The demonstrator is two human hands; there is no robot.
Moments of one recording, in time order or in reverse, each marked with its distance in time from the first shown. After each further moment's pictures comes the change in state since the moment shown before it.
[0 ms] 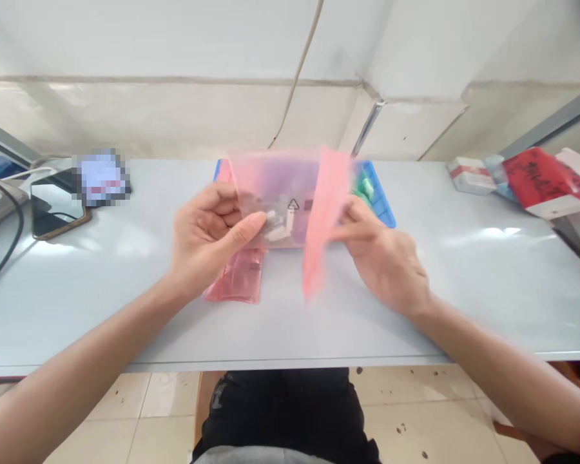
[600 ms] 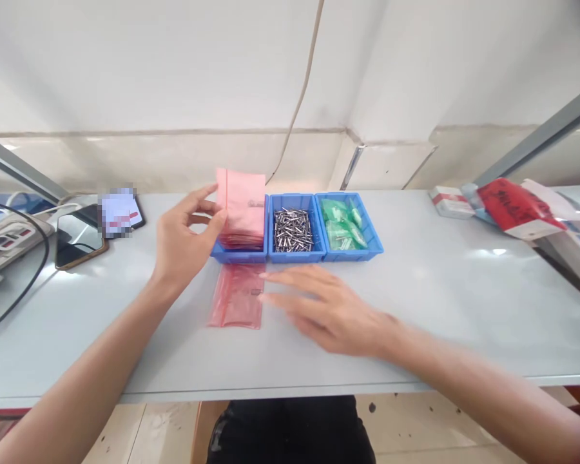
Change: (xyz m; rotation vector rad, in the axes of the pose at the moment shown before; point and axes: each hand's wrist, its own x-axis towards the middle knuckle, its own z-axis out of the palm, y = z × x) left_hand 0.036 -0.009 -0.054 0.776 0.259 0.216; right_hand -0.011 -0.006 0.025 -0.407 -0.423 -0.327
